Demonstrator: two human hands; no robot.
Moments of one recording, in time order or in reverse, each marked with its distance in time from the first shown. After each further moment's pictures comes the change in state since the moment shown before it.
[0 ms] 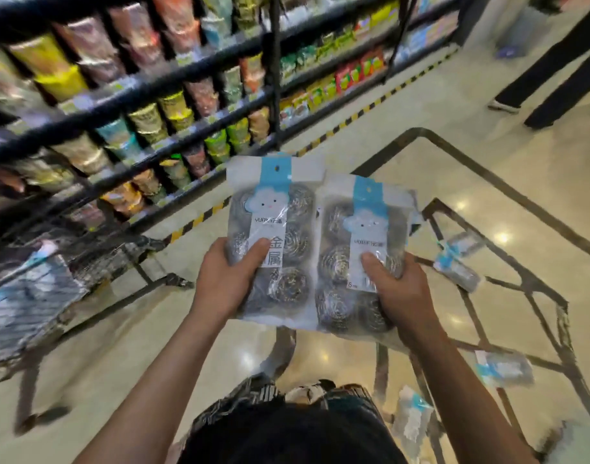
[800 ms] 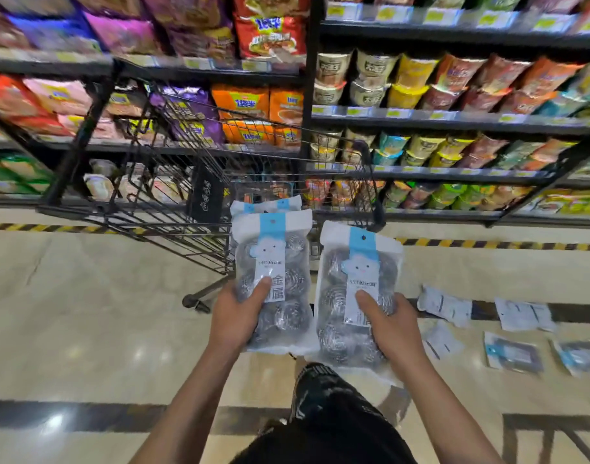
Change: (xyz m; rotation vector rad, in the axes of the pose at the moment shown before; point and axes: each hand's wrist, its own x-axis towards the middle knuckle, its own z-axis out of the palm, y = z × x) left_hand -0.050 -0.222 -0.421 -0.316 0.670 -0.308; right_hand -0.171 -0.079 0.453 -0.214 -0.694 -0.089
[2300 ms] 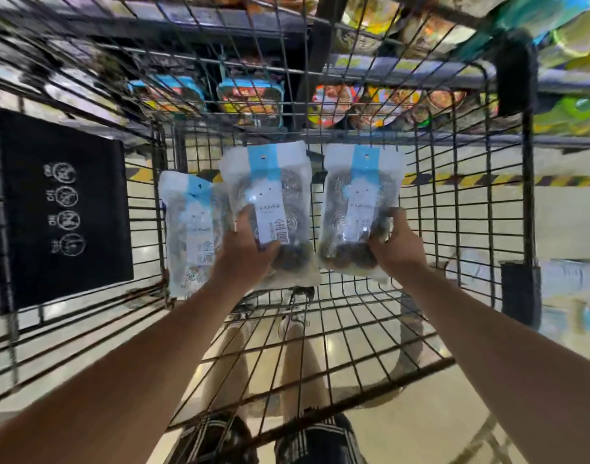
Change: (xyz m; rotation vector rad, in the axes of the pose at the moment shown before) left_hand 0.503 -0.114 0.173 0.425 -0.378 -0.077; right_hand 0.521 0.060 0.168 -0.781 -0.051 0.237
